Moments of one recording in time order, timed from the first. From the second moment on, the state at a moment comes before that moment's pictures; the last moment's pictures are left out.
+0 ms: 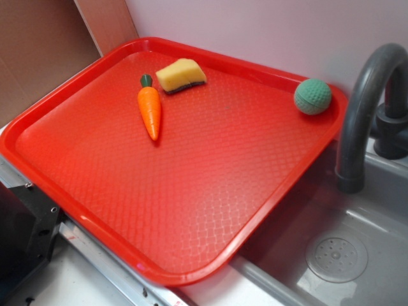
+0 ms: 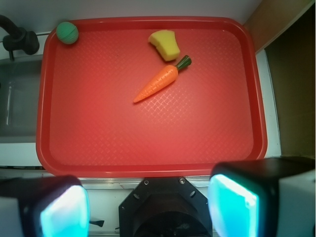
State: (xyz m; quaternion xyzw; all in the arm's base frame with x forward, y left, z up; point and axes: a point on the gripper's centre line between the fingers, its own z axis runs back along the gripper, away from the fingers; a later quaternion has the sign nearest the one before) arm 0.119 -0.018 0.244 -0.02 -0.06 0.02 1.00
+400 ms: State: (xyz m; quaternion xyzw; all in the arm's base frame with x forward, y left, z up) arm 0.118 -0.018 0.241 -0.02 -0.05 0.02 1.00
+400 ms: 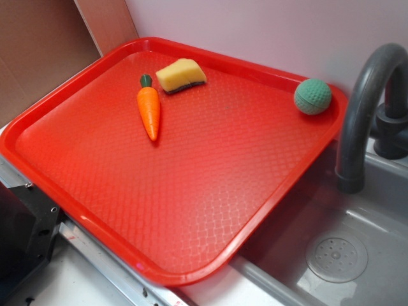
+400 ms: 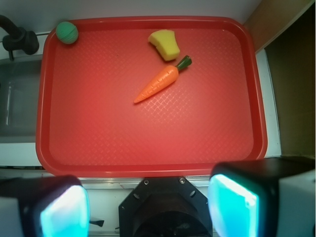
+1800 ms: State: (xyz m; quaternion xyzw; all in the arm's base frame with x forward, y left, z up) arm 0.242 0.017 0.093 0.07 0.01 0.50 0.86
